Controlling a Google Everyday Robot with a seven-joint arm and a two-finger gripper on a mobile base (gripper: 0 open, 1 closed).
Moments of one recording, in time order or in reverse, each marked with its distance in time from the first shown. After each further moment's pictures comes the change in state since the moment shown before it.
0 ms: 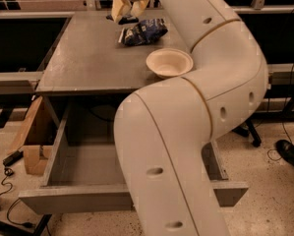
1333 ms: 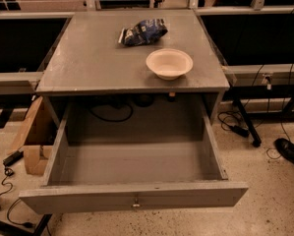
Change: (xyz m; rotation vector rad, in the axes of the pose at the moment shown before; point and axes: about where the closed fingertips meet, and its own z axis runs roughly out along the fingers) arm 0.112 0.060 -0.299 -0.187 -0.542 0.313
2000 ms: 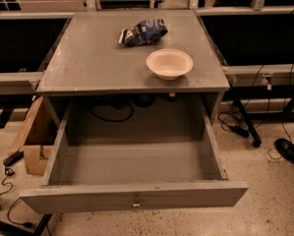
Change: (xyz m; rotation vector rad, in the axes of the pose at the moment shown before) arm -0.002 0.021 -0.019 -0.029 -0.041 0.002
